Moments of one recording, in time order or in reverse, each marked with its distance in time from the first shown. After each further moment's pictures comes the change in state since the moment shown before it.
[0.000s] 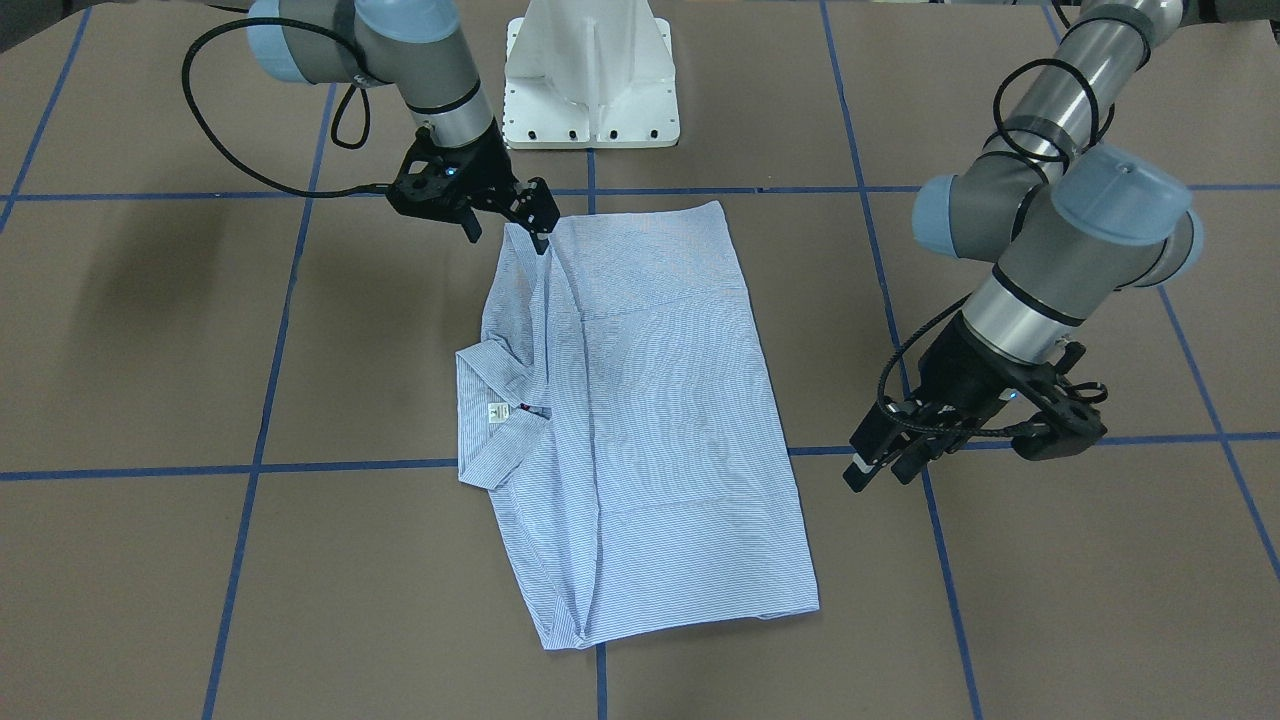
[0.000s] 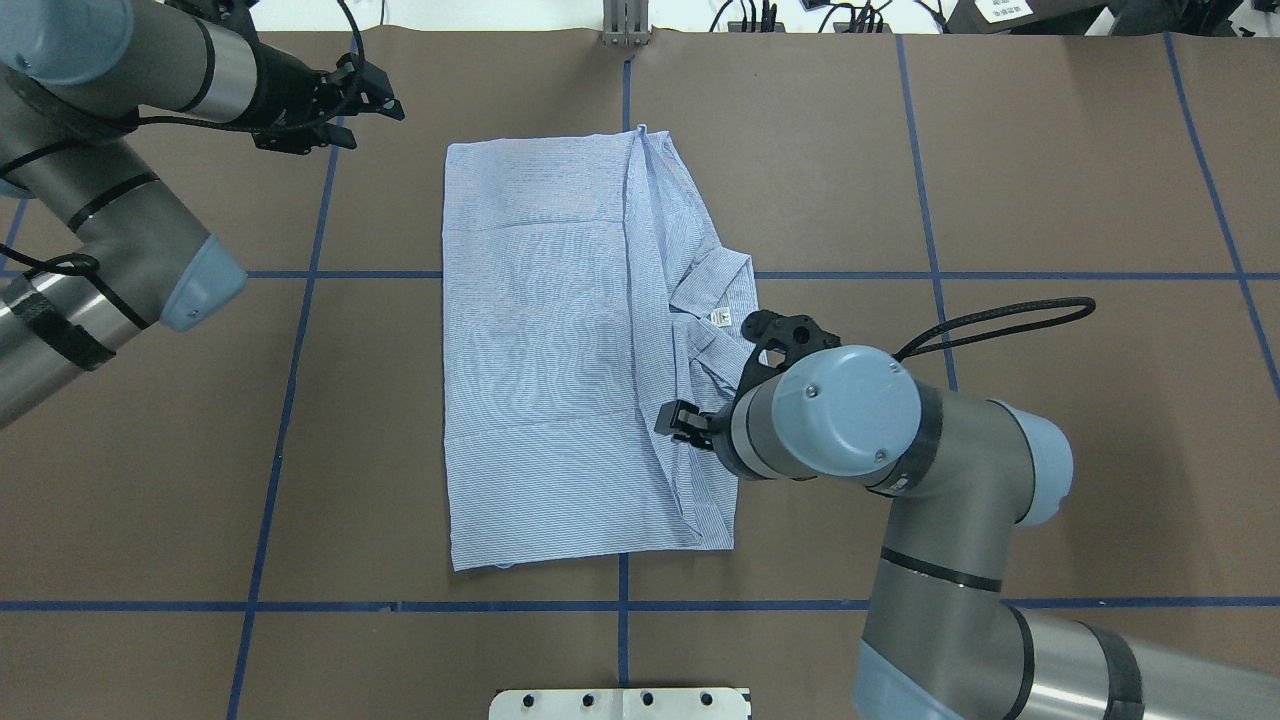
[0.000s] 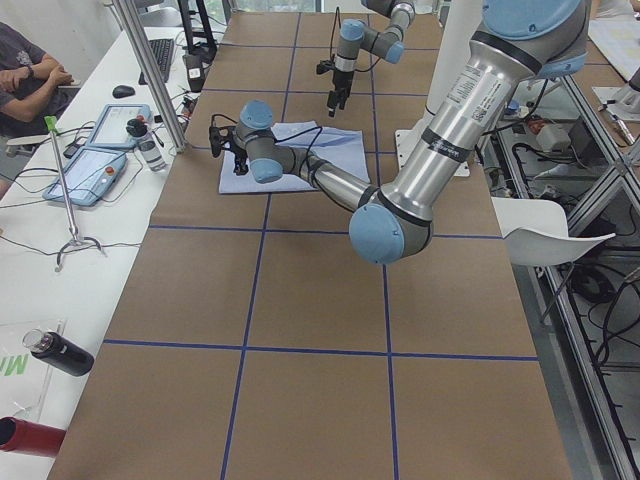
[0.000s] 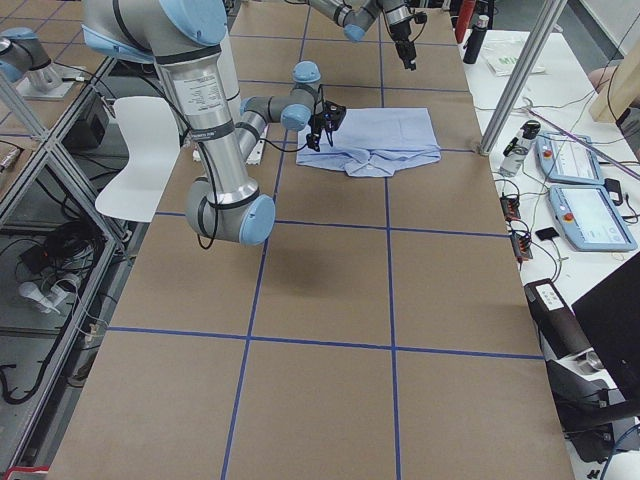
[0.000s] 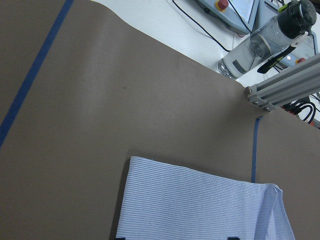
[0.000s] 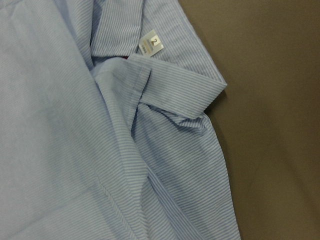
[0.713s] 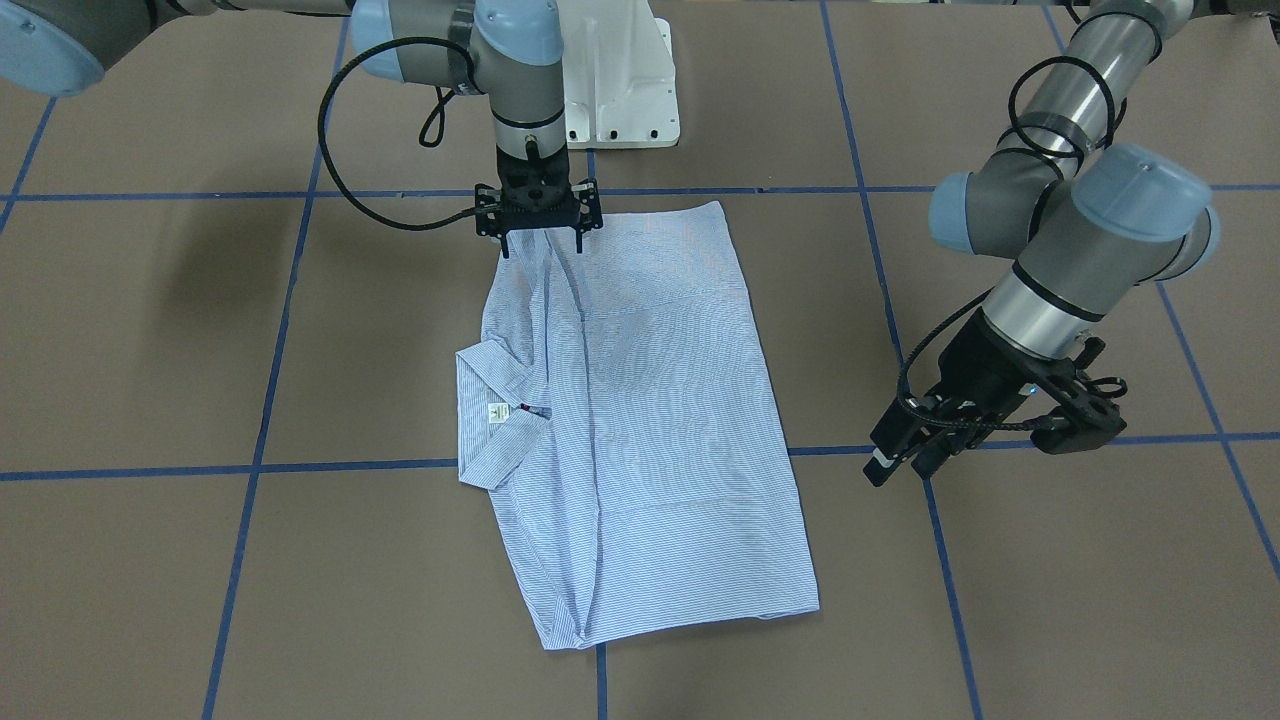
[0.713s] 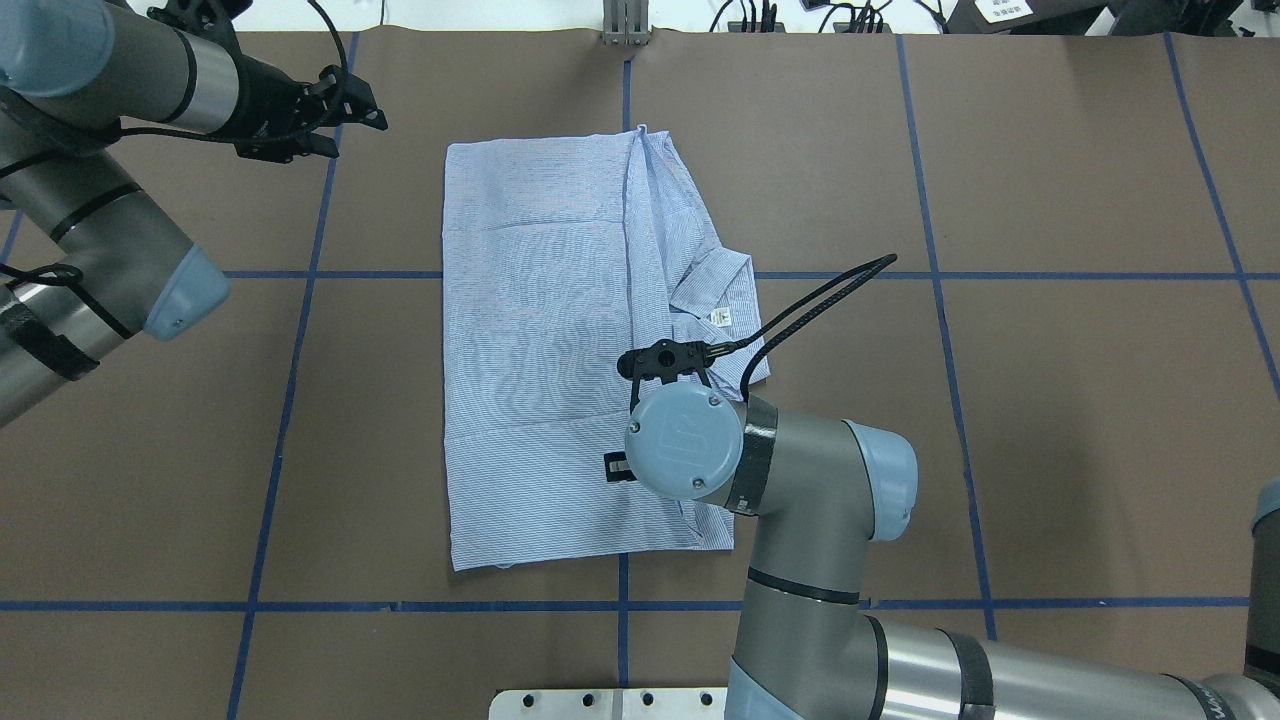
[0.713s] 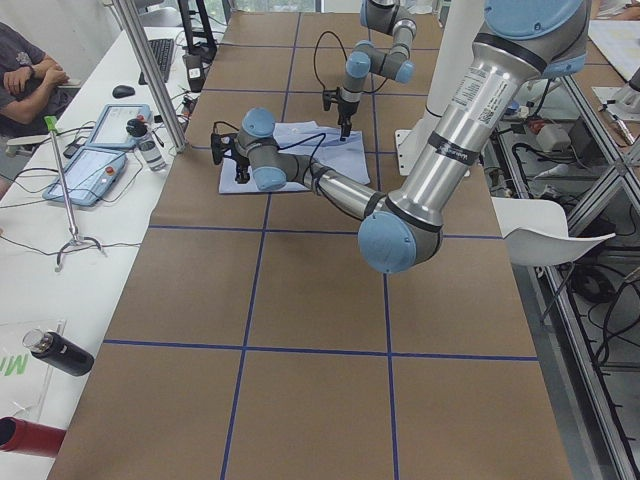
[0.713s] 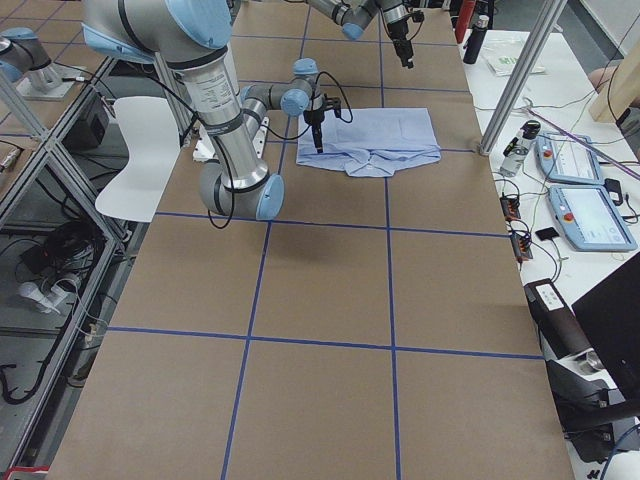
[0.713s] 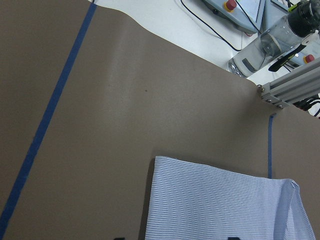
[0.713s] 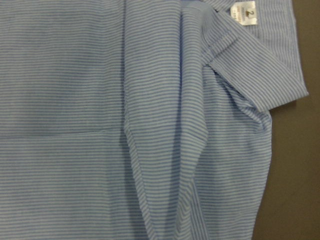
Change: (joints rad) left arm -0.001 0.026 -0.007 -0.002 0.001 0.015; right arm -0.054 0.180 -0.193 -0.165 -0.085 -0.375
